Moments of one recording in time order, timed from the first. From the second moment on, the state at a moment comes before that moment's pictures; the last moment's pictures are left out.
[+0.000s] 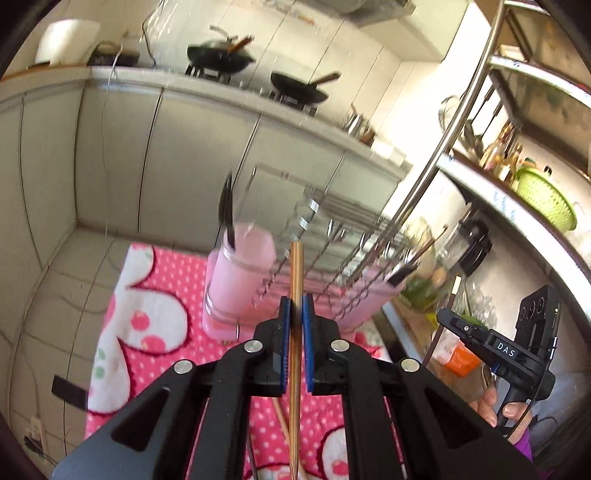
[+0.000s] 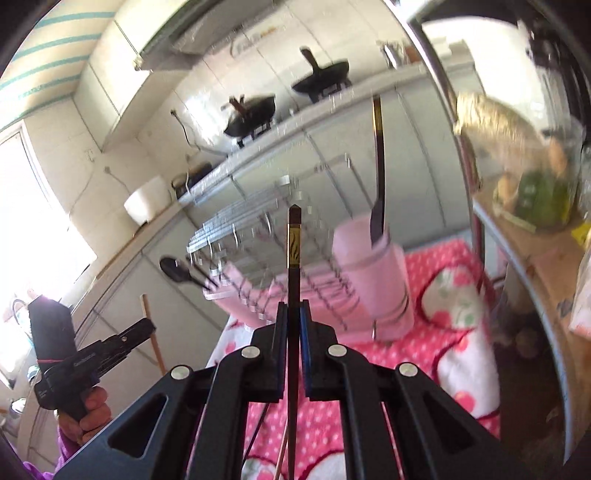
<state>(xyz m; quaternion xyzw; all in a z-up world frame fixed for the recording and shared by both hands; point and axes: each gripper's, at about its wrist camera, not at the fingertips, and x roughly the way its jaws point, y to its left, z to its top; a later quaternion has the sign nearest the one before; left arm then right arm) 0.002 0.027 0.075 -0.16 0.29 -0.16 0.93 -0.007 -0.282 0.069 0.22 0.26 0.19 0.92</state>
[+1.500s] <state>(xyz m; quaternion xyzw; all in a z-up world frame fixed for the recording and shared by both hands) 0.087 0.028 0.157 -0.13 0.03 -0.03 0.99 0.056 -0.290 0.140 0.10 0.03 0.04 0.99</state>
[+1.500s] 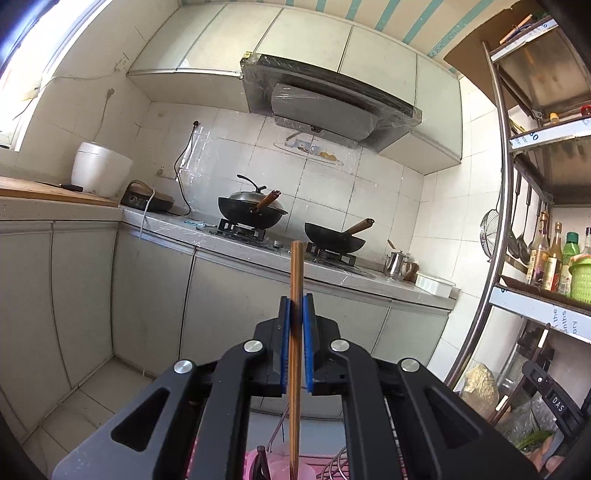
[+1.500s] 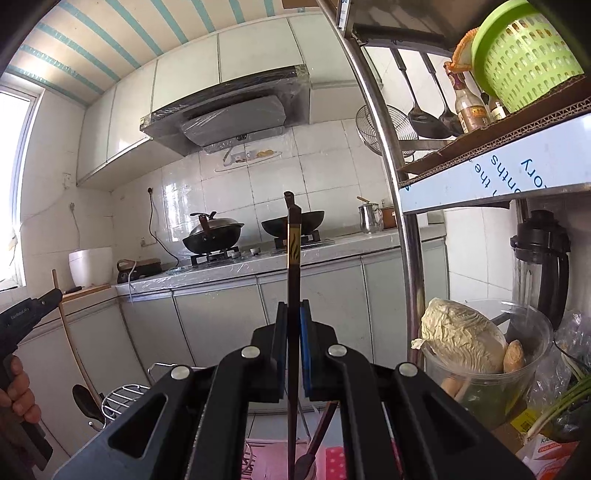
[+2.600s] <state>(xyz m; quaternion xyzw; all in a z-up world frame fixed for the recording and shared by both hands) 0.073 0.029 0.071 -0.13 0.14 -0.05 0.98 0.051 -0.286 0.073 0.11 0.14 0.05 0.98</state>
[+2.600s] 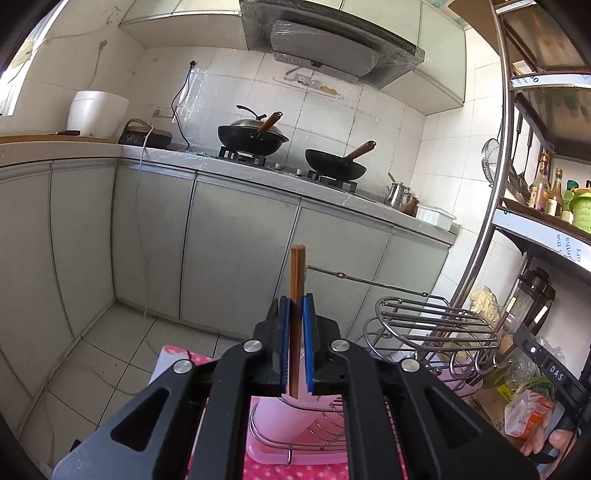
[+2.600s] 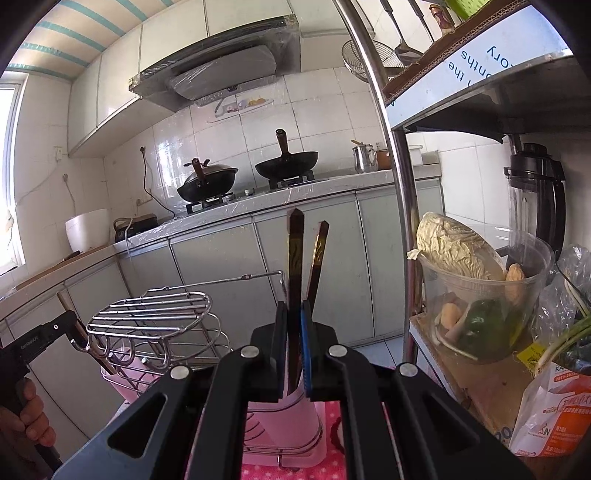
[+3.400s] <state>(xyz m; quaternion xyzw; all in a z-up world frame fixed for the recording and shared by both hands) 0.052 0.042 0.066 -0.15 0.18 -0.06 0.97 0.042 -0.293 0.050 0.14 0.20 0.06 0.97</state>
